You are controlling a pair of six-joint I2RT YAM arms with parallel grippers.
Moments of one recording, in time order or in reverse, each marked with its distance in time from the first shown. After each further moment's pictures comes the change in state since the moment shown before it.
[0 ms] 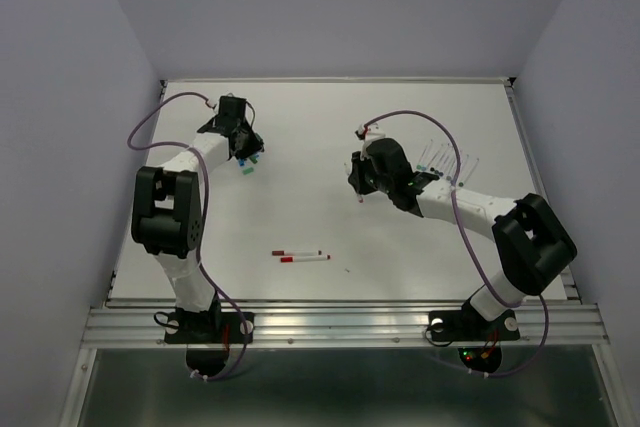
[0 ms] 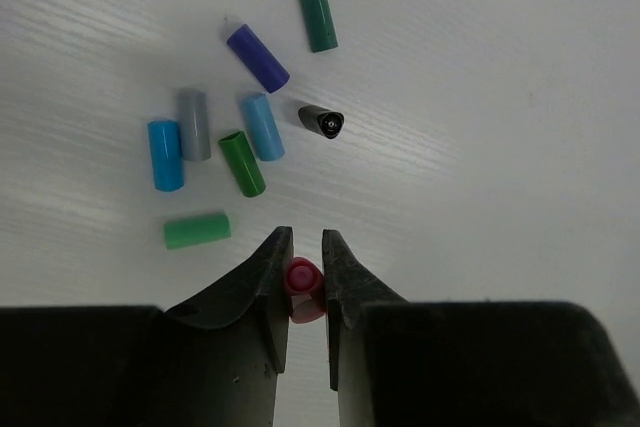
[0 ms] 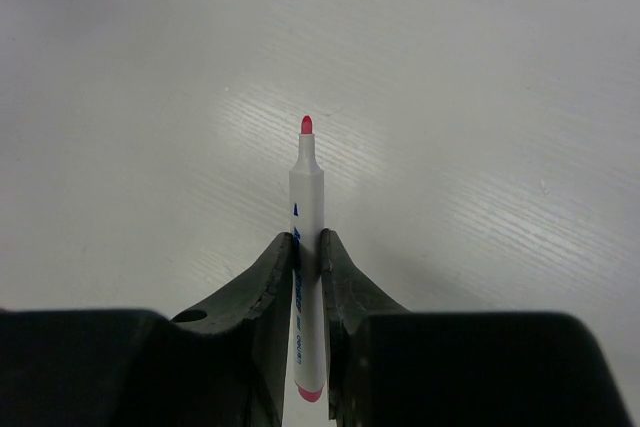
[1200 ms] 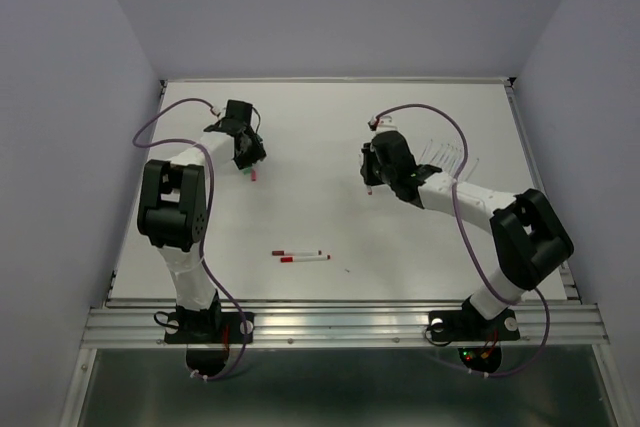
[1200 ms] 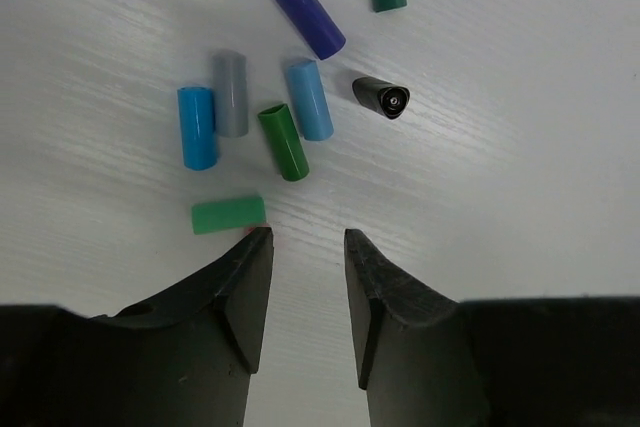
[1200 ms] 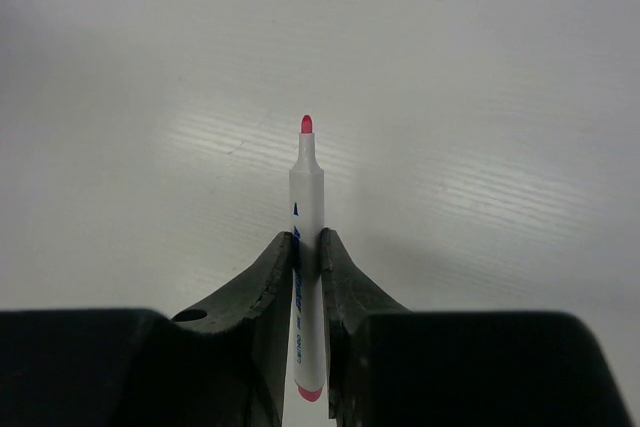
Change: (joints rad) left arm -0.017 0.075 0.014 -0.074 -0.053 0.006; right arm -0.054 0.024 0.037 -0.057 0.092 0.045
